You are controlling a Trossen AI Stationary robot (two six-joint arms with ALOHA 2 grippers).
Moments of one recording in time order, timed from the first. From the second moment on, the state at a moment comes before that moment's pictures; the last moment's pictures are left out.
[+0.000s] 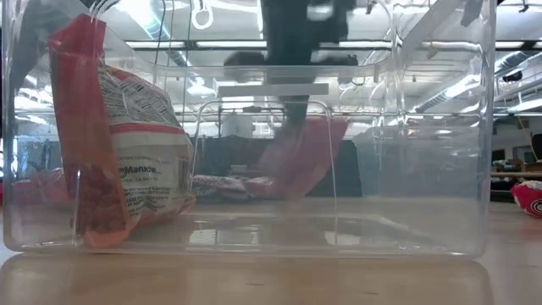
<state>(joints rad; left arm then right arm) -0.03 2.23 2.15 -1.23 -0.18 1.02 0.69 1.24 1.27 -1.39 0.56 0.98</state>
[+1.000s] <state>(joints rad) -0.42 2.00 2.23 -1.16 -0.16 0.84 0.80 1.24 1.07 -1.23 0.53 1.26</state>
